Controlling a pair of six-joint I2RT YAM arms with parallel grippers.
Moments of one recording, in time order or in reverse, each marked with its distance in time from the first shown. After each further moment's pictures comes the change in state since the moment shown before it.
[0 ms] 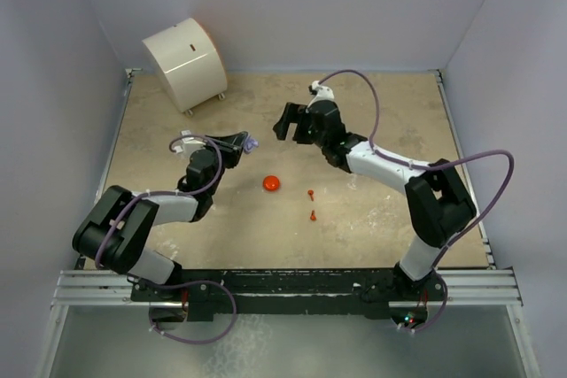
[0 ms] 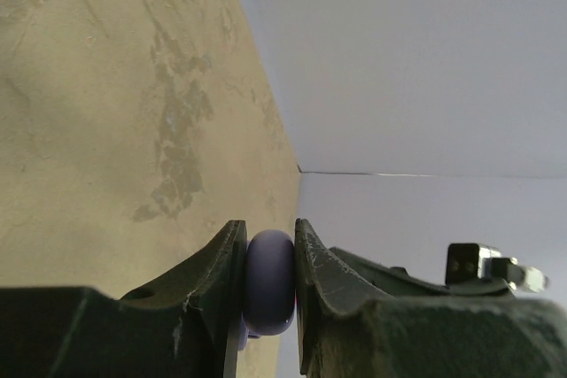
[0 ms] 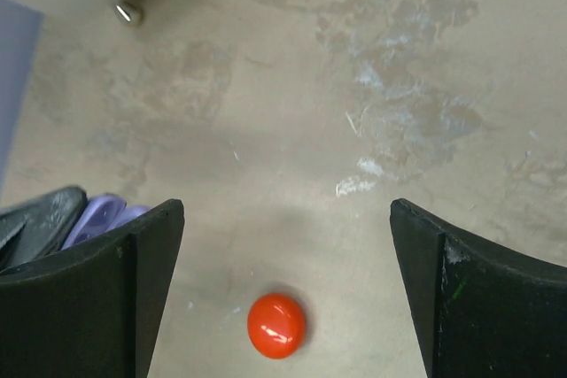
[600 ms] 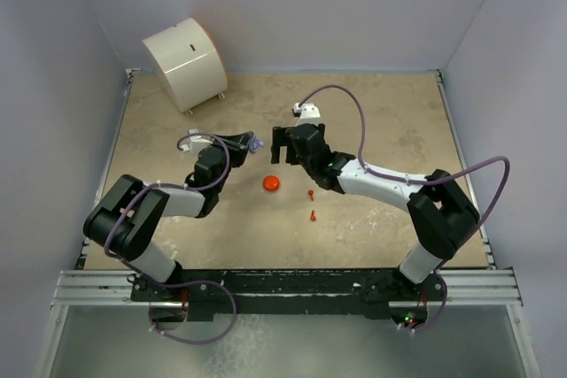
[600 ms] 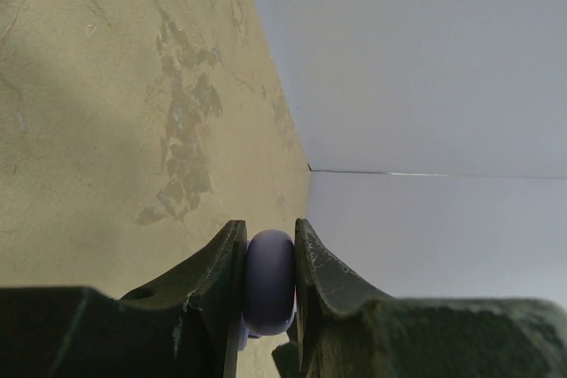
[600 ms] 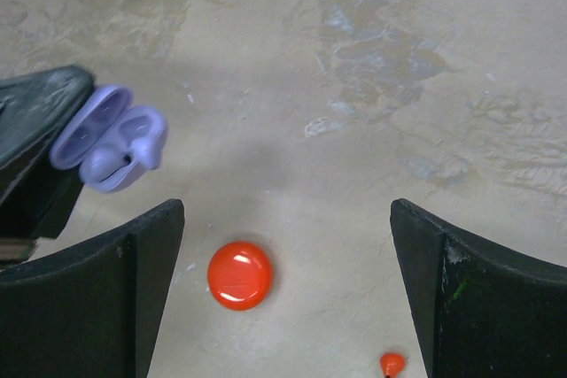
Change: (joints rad) left arm -0.033 0.103 0.040 0.023 -0.031 0.000; right arm 0.211 -0.065 -0.092 -0.078 0.336 -0.133
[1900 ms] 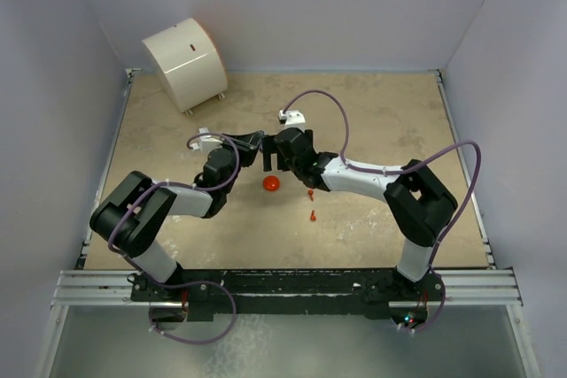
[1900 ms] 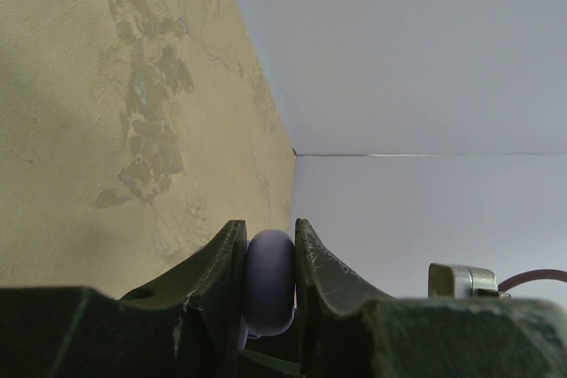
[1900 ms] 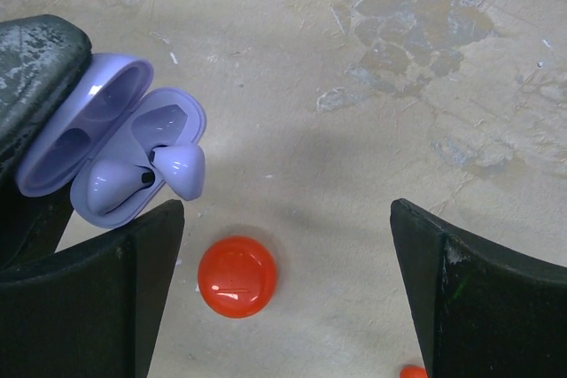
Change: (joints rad) left arm -0.084 0.050 0.042 0.047 -0.036 0.000; right arm 0.046 0.145 0.080 -0.050 0.008 0.000
